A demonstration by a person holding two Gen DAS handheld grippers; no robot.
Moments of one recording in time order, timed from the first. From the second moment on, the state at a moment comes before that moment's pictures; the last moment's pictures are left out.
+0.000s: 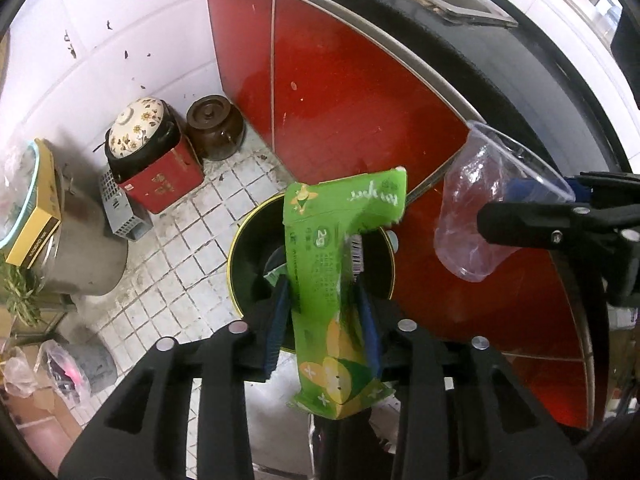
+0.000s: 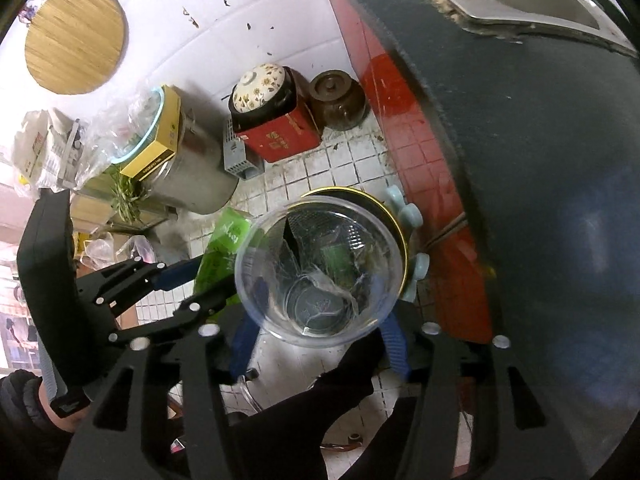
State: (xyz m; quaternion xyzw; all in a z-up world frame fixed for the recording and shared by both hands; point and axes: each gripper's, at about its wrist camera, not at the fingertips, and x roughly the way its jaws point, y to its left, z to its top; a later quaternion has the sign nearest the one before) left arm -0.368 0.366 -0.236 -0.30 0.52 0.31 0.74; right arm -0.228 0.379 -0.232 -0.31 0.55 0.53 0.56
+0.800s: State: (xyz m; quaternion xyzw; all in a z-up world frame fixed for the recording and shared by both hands) left arm -0.262 0.304 -0.142 -0.17 0.50 0.25 0.81; right arm -0.127 0.216 -0.111 -0.19 0.49 0.46 0.72
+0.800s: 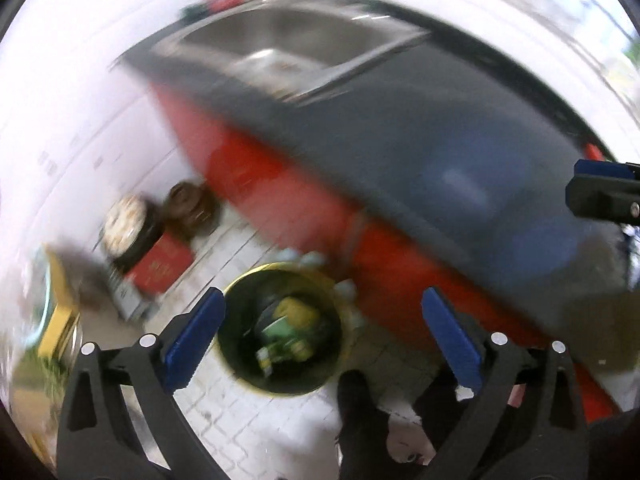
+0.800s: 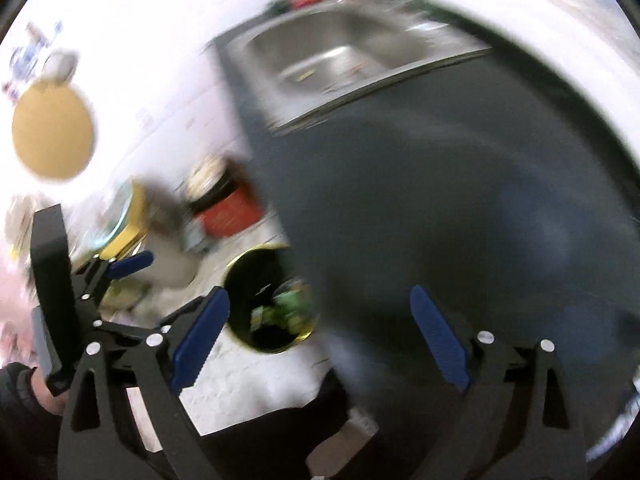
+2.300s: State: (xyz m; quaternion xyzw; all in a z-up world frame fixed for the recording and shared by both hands) left arm 0.189 -0.104 -0.140 0.22 0.45 -0.22 0.84; right arm 0.077 -0.263 -0.172 0.18 0.57 0.09 0.80
